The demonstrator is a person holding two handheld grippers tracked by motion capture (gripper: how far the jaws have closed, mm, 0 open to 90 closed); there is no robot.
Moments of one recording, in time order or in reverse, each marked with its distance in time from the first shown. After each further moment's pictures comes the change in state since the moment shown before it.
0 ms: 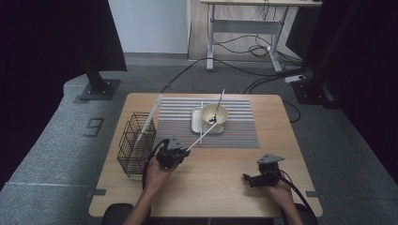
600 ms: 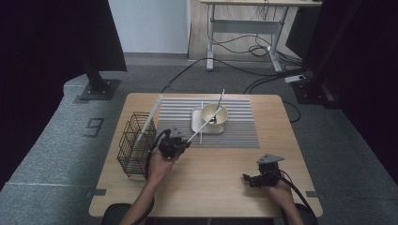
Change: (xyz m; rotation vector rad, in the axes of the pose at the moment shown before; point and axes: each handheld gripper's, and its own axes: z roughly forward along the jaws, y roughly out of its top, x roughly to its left) left arm 0.022 0.021 0.014 0.012 0.021 -0.059; right arm 0.000 0.000 0.000 0.001 0.001 -0.001
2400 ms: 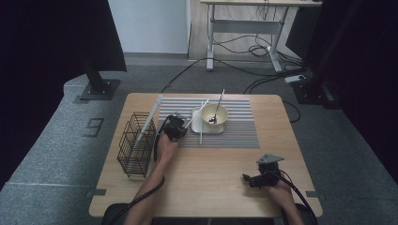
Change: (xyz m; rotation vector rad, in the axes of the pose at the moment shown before) left arm 0.066 0.017 0.084 0.155 0.154 -0.117; right arm 0.000 0.000 0.000 0.001 0.002 -0.004
